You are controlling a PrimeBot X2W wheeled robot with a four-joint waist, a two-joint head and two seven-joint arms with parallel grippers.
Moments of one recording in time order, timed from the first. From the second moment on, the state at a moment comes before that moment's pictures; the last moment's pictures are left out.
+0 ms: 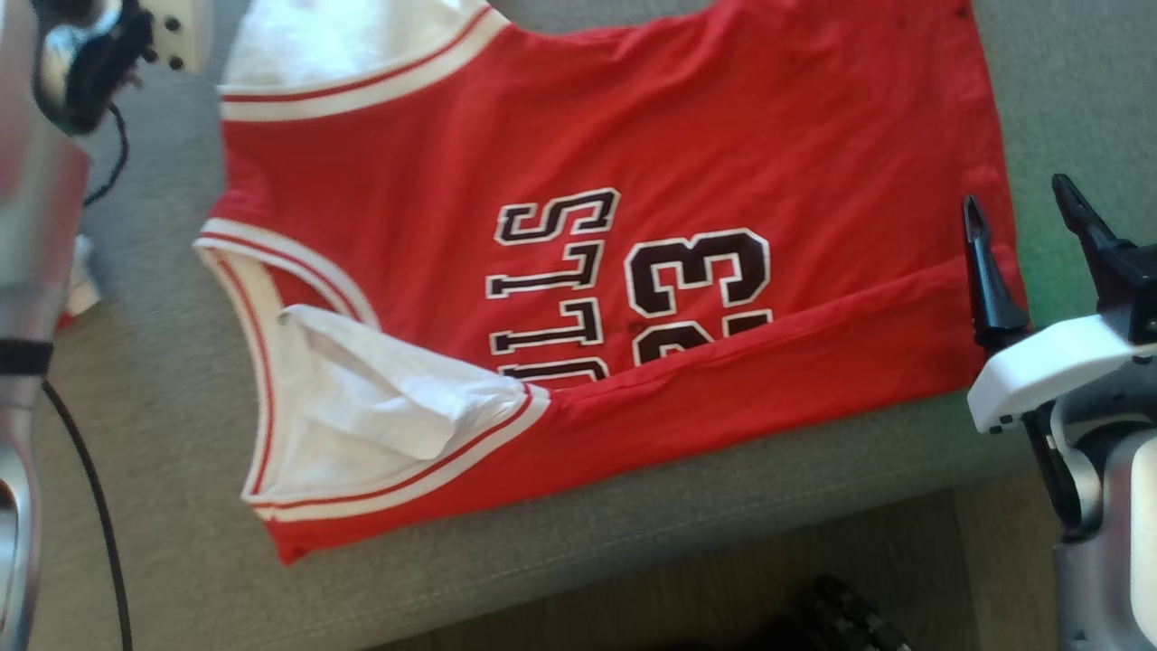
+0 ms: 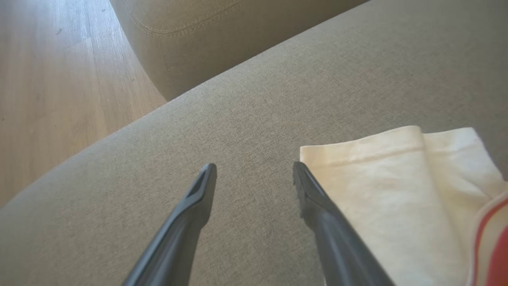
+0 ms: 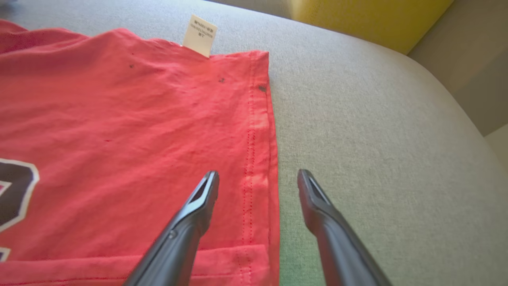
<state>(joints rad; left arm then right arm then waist) -1.15 0.38 -0.49 0.64 -0.38 -0.10 0.50 -0.22 -0.09 -0.15 -0.10 -0.04 0.13 0.16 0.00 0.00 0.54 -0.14</state>
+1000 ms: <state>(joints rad) -1.31 0.43 -0.65 0.73 -0.54 -0.13 0.67 -0.33 -0.06 -0.15 -0.06 -0.01 0.13 0.13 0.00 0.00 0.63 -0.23</state>
